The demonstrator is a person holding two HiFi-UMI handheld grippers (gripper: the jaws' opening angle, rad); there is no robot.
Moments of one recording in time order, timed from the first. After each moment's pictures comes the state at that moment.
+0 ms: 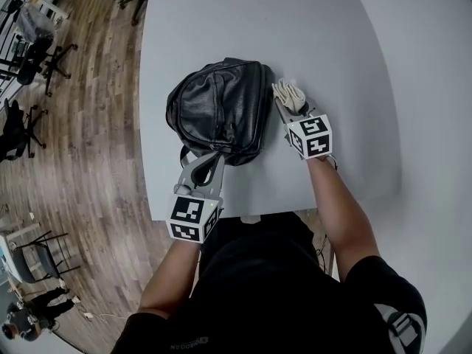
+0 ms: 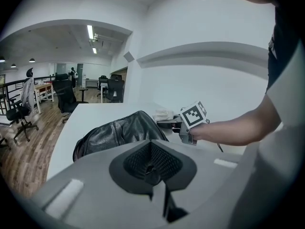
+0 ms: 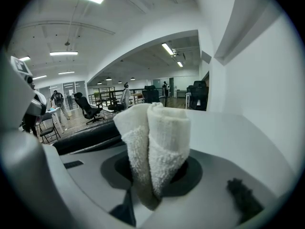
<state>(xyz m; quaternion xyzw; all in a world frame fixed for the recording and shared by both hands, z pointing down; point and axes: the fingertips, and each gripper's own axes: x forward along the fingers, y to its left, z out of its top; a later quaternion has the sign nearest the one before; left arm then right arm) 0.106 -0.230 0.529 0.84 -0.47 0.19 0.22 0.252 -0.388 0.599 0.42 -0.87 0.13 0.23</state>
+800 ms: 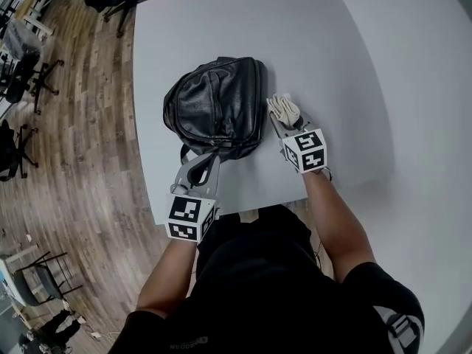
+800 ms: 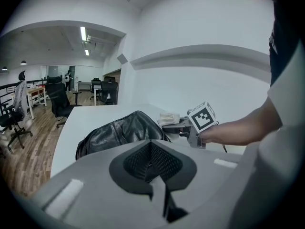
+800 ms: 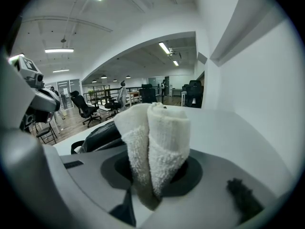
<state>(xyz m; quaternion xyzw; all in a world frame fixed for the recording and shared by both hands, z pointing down) 0.085 -0.209 0.525 0.86 -0.43 0.19 0.20 0.244 -0.320 0.591 0.44 -0.85 0.13 0.24</state>
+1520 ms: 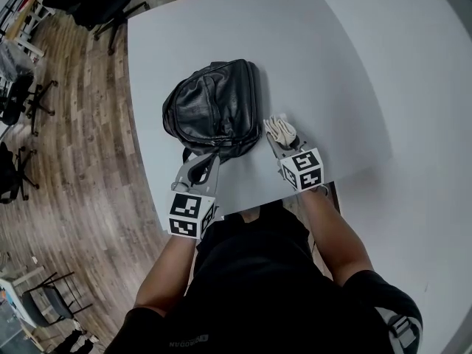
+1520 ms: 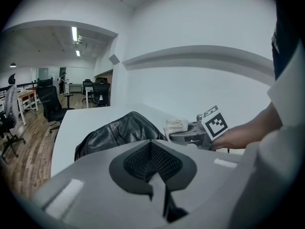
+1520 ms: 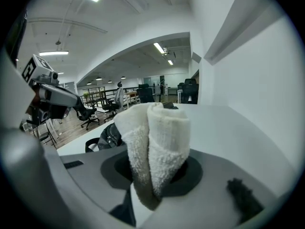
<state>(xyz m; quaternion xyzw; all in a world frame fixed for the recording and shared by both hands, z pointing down) 0.079 -0.199 0.520 0.88 -0.39 0.20 0.18 0.235 -0.247 0.590 0.47 -0.84 0.16 0.23</state>
